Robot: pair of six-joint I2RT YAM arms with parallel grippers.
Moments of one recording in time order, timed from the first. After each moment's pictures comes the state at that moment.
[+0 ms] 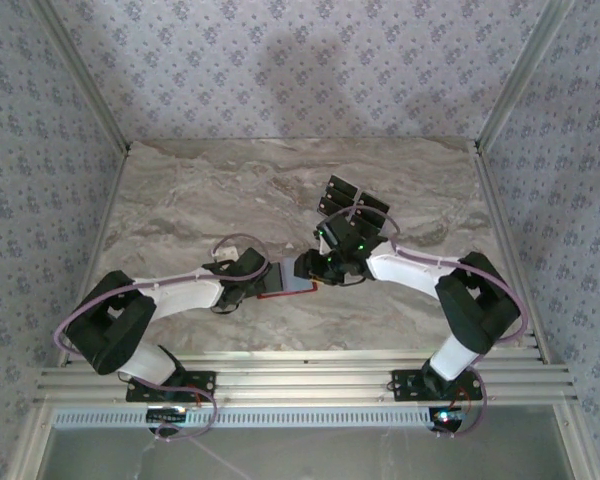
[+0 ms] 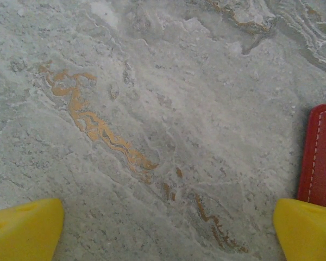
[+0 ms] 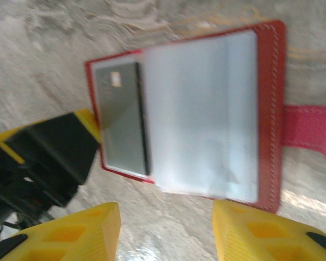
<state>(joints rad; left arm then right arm) -0.76 1.48 0.66 -0.42 -0.44 -0.98 0.72 1.62 0.93 -0.30 -0.35 0.81</state>
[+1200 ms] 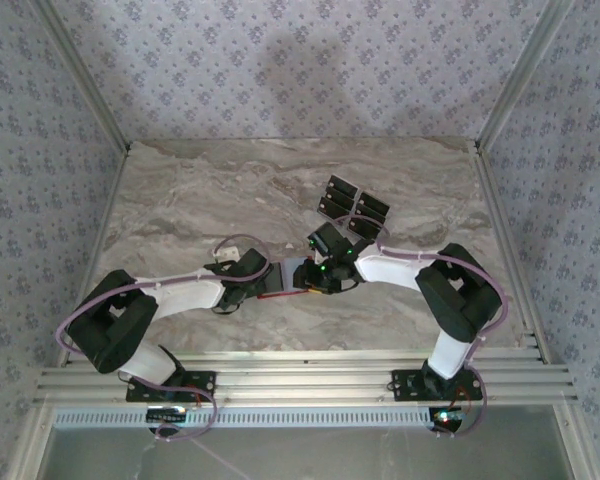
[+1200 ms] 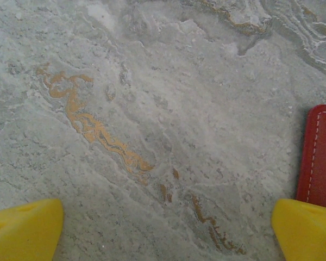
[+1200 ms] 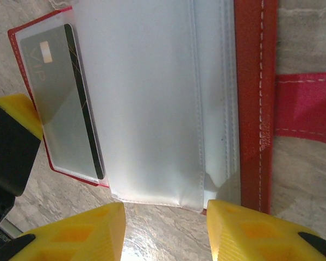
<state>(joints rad) -0.77 1.49 0.66 -0.41 -0.46 -0.98 0.75 1.73 0.95 -0.30 -0.33 0.81</state>
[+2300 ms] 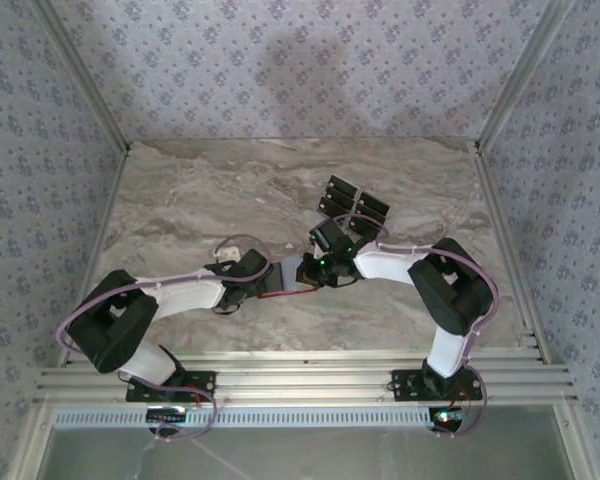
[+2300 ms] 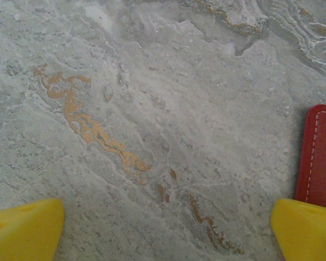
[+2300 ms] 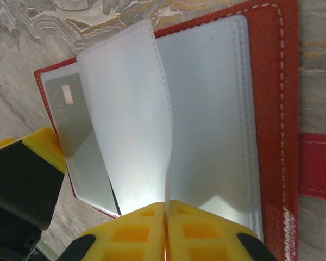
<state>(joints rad) -0.77 1.49 0.66 -0.41 -0.46 -0.98 0.72 1.78 0.95 -0.18 -0.39 0.87</state>
